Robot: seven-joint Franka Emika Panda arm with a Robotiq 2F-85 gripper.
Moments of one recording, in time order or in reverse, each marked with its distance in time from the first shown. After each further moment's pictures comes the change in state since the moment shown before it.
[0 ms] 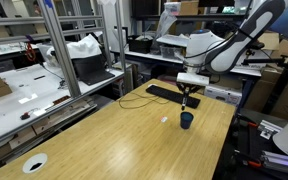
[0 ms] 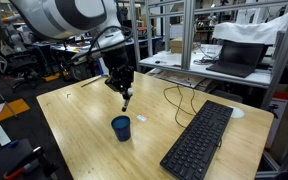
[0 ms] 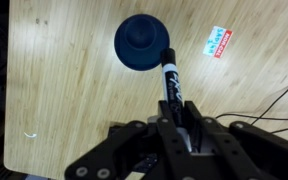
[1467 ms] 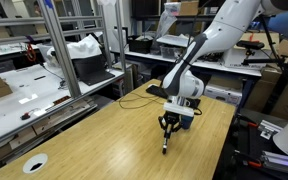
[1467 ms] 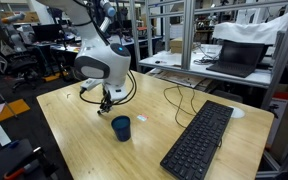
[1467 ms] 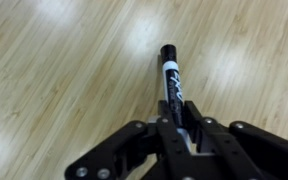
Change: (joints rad) arm -0.168 0.550 0.402 0.328 1.234 0.018 -1.107
